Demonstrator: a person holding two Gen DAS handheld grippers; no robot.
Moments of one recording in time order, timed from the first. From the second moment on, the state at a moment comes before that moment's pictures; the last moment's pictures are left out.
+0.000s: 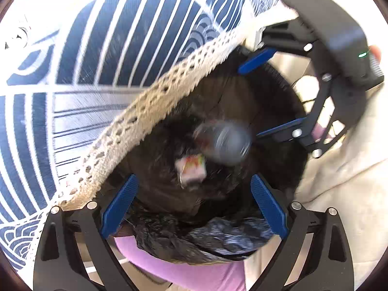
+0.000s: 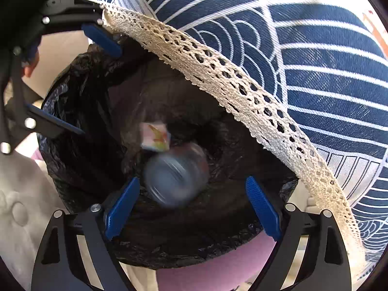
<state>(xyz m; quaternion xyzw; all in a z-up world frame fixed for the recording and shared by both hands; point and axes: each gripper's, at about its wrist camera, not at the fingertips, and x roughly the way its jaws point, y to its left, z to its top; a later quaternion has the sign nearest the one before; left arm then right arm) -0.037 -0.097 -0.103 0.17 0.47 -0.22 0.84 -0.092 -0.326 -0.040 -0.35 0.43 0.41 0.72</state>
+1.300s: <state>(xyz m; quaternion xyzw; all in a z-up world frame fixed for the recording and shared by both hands) -0.030 -0.030 0.055 0.05 0.22 -0.10 0.97 -0.011 -0.432 0.150 -0.12 0.28 0.41 0.86</state>
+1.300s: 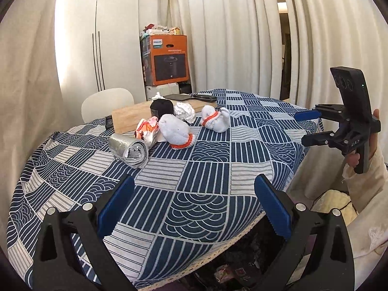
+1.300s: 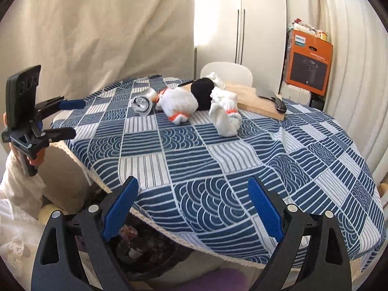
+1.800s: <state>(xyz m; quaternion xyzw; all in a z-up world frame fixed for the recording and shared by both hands) 0.042 0.042 0.075 0.04 0.28 -0.13 0.95 0.081 -0.376 0.160 -0.10 0.34 0.39 0.85</state>
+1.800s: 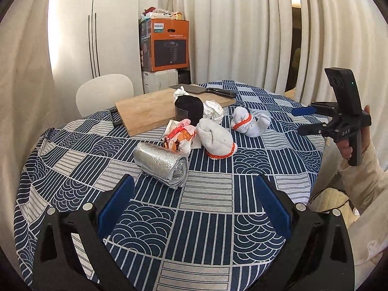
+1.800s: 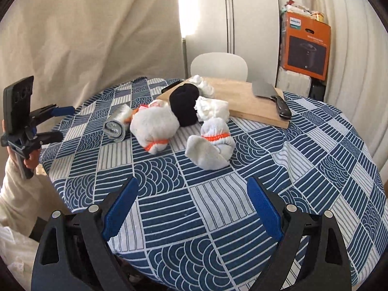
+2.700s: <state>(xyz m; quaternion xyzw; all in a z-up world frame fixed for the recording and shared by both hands) 0.136 0.069 0.047 0.08 0.36 -0.18 0.91 0.178 -0.316 0.113 -0.12 0.40 0.32 0.85</state>
